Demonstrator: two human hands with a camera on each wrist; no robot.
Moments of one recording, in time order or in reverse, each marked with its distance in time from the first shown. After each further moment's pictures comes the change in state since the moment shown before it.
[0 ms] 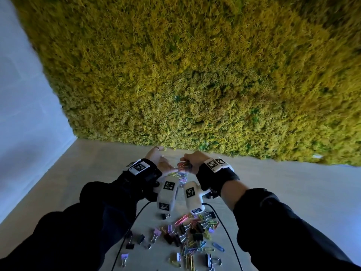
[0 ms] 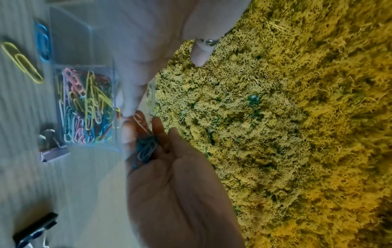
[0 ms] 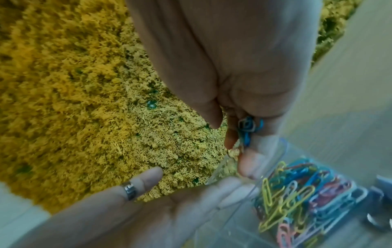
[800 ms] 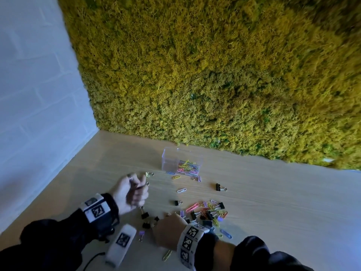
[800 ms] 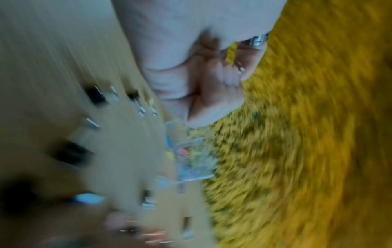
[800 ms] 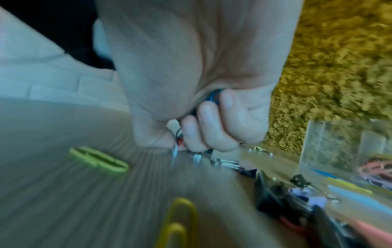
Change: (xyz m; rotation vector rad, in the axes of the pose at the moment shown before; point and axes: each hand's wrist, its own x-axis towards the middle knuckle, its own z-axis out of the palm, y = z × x) left_hand -0.067 -0.041 -0.151 0.203 -0.201 0.087; right_hand -0.103 0.157 0.102 -1.887 -0.399 -0.765
